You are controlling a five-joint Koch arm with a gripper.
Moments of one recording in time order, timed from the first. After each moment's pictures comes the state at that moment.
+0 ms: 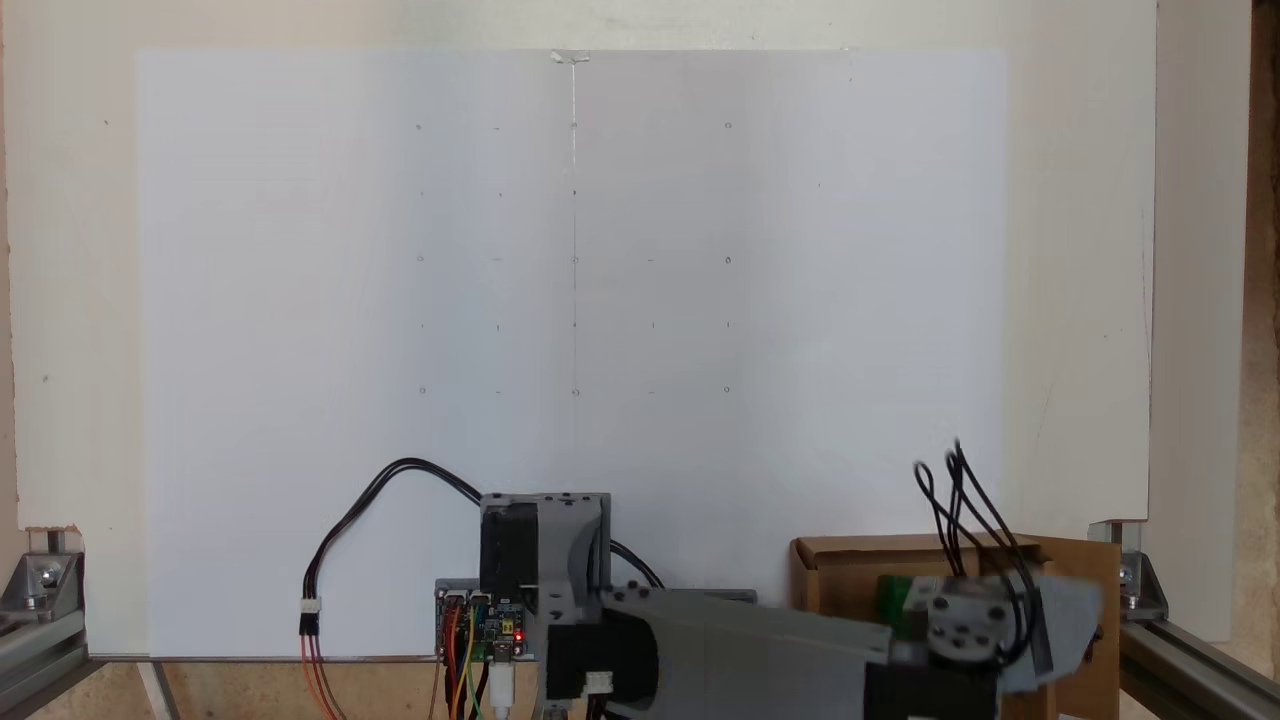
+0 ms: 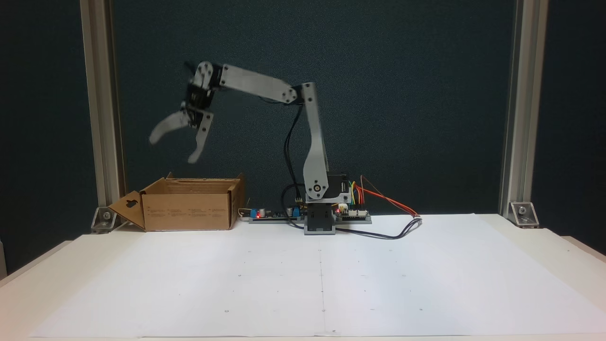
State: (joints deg) arm 90.5 84.4 62.8 54.8 -13.7
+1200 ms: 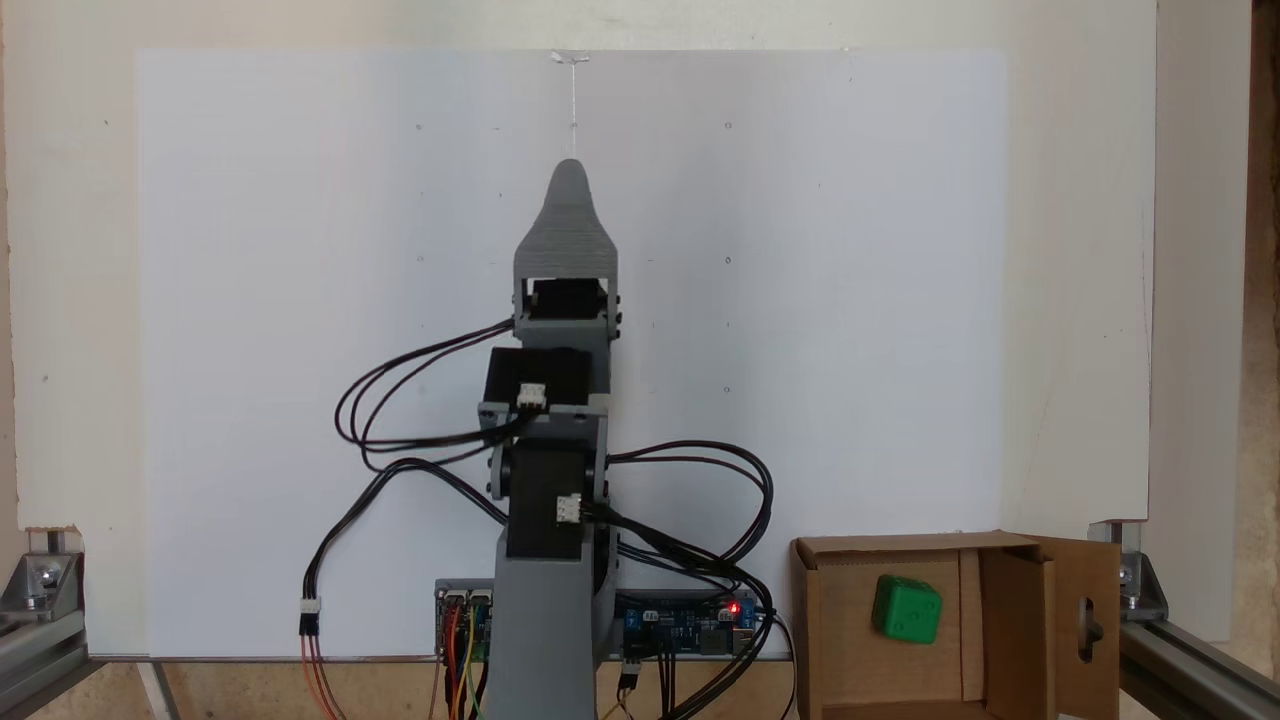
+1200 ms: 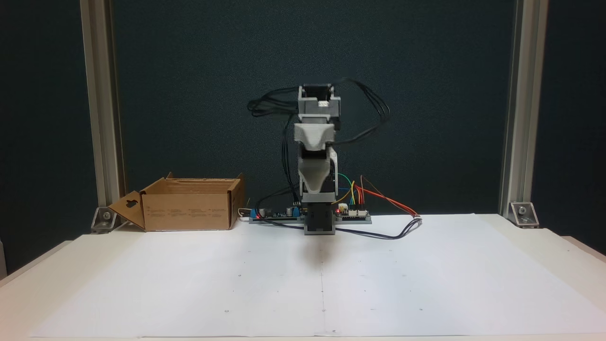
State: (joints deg) arm 0.8 124.2 122.4 10.8 -3.8
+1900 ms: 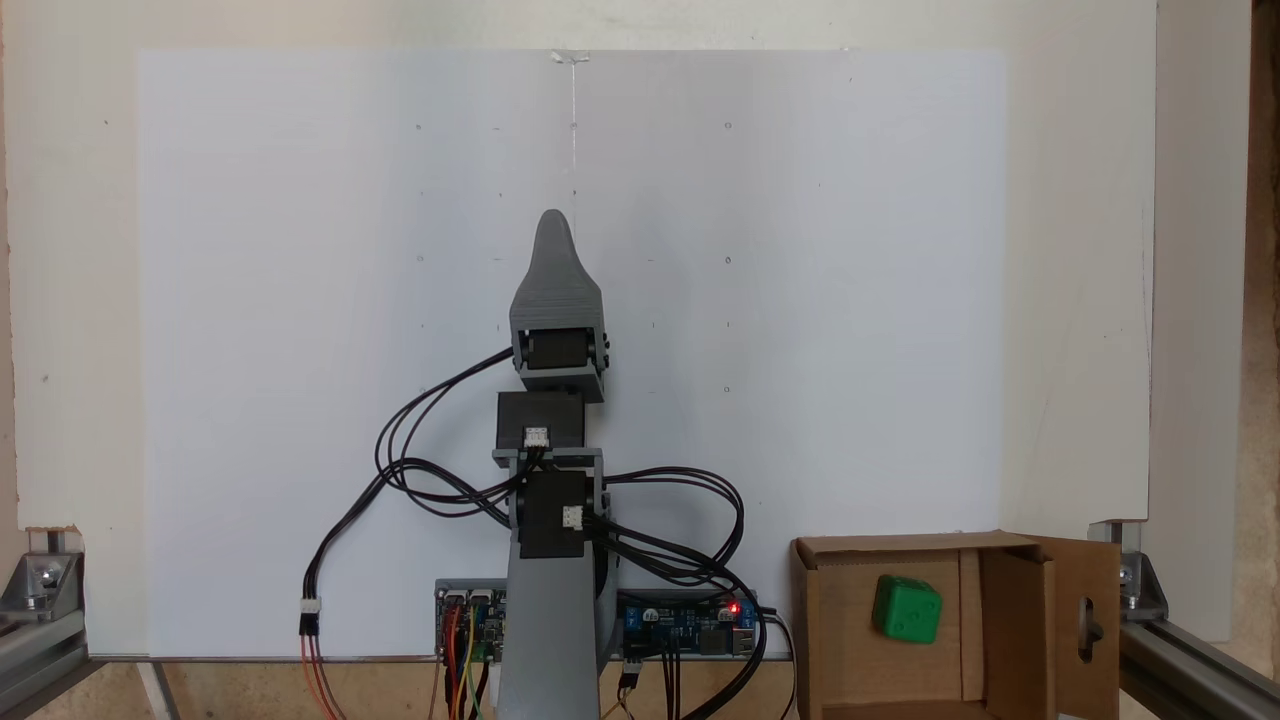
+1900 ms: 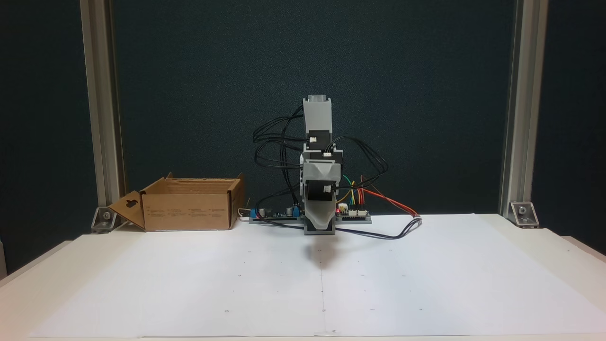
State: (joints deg) arm -1.3 129.4 159.3 -40.3 -3.8
